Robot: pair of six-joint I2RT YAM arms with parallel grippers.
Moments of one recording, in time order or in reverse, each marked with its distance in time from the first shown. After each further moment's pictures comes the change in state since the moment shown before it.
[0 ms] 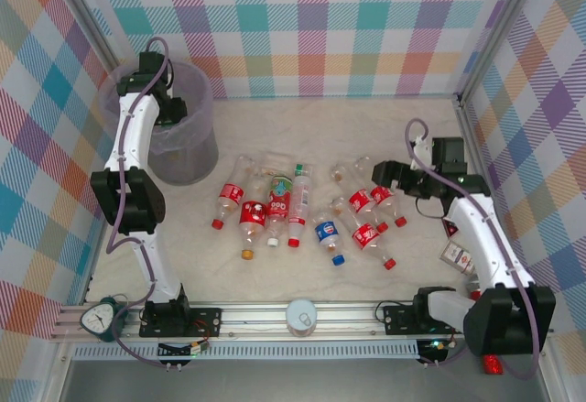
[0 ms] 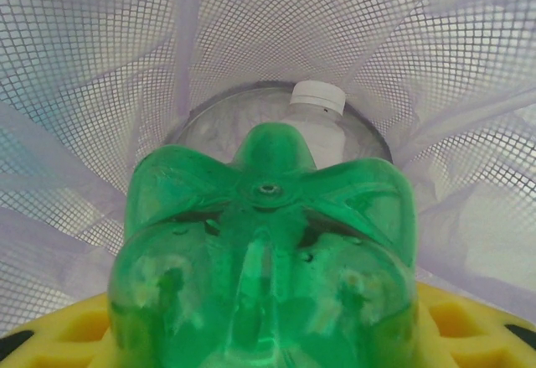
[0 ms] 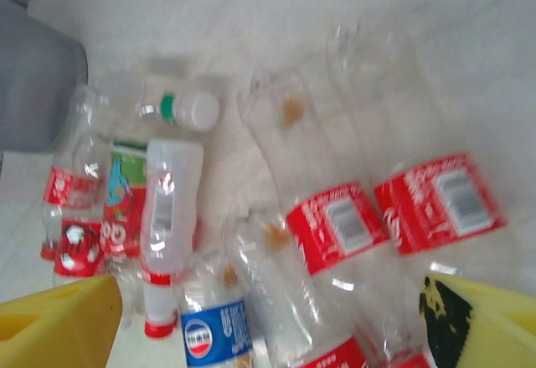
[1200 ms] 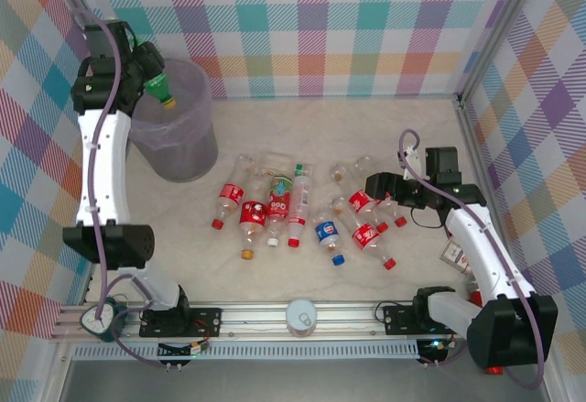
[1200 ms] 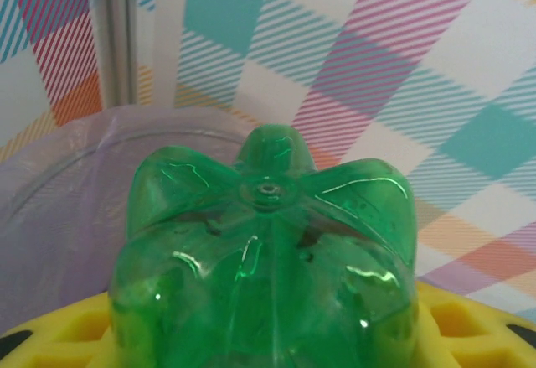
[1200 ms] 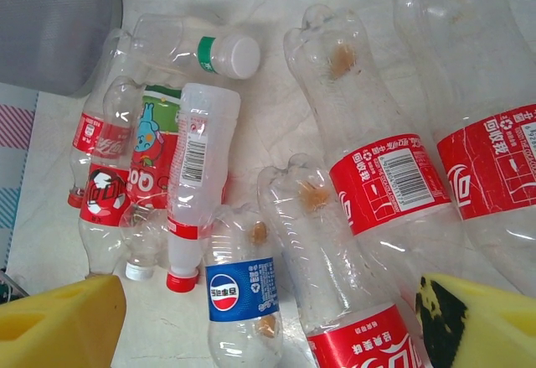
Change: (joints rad) left arm -0.006 -0.299 0.060 0.211 -0.002 -0.315; right arm 0.061 -0.090 -0.132 0.013 -0.074 -0.015
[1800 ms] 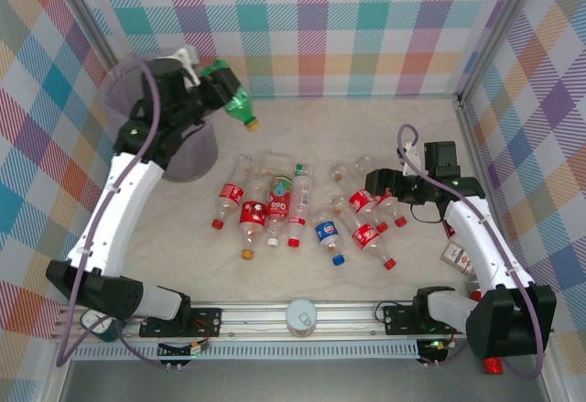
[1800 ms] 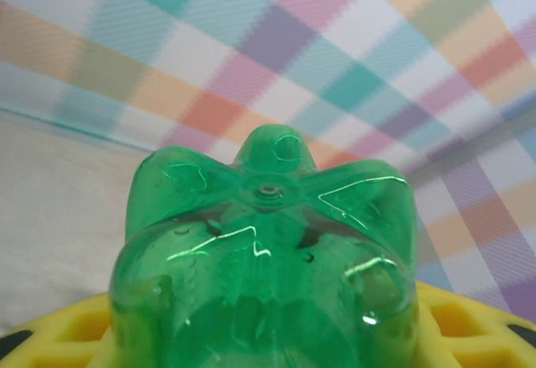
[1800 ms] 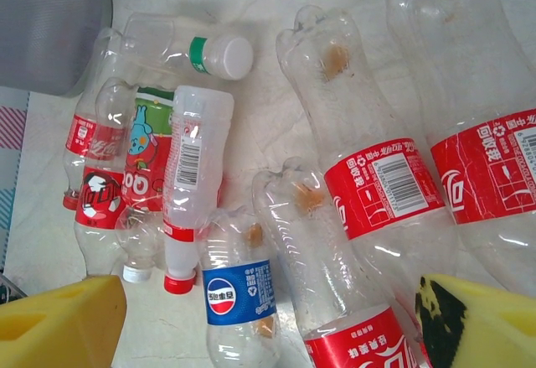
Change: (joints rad) left arm -0.334 -0.364 -0.512 0.342 0.236 -0.286; right arm 0.000 0.057 0.050 -0.027 0.006 -0.007
